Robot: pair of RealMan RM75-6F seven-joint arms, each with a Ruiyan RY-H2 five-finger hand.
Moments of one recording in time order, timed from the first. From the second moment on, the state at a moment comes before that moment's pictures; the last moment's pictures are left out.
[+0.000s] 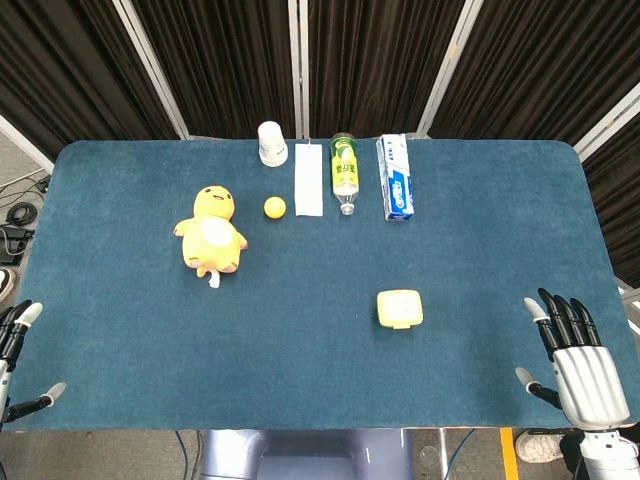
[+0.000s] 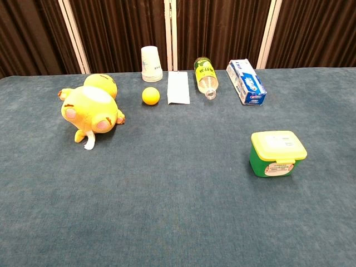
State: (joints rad) left arm 0.07 -0.98 0.05 -1.88 1.64 1.62 0.06; right arm 0.01 -1.04 0.02 -1.86 -1.69 1.59 -0.20
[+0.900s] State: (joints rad) left arm 0.01 -1.02 -0.01 -1.85 1.50 1.52 0.09; right arm 0.40 -1.16 0.15 -1.92 -1.41 1.01 -0.63
